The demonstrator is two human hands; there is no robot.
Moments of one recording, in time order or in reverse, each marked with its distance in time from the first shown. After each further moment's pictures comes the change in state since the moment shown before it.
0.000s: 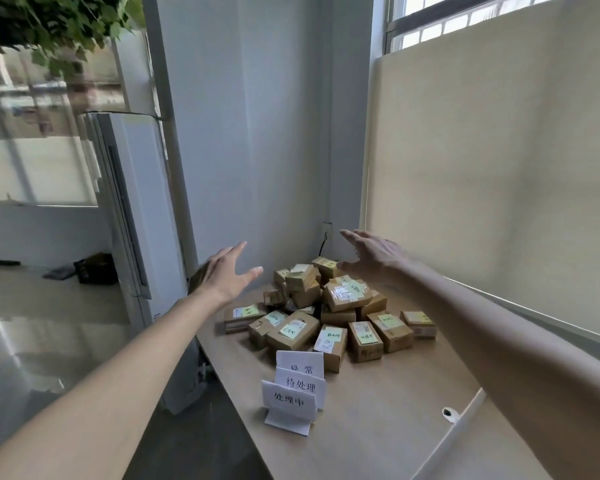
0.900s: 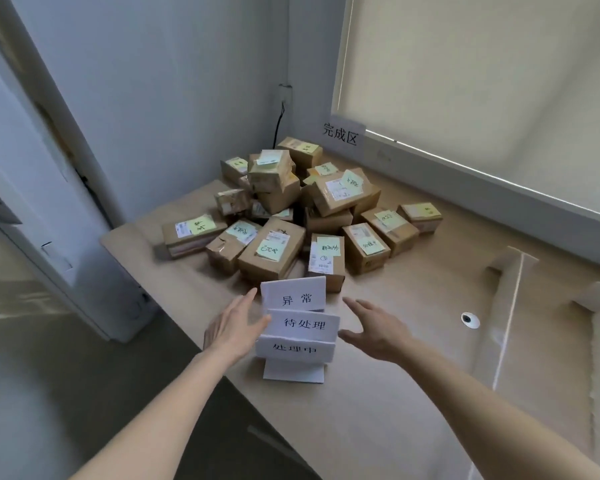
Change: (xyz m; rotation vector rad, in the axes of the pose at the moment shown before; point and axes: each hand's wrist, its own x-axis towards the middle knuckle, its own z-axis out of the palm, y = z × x) left_hand 0.103 -0.266 0.346 0.014 -0.575 -0.111; right_hand 0.065 -0.002 0.419 0.152 -0.556 0.414
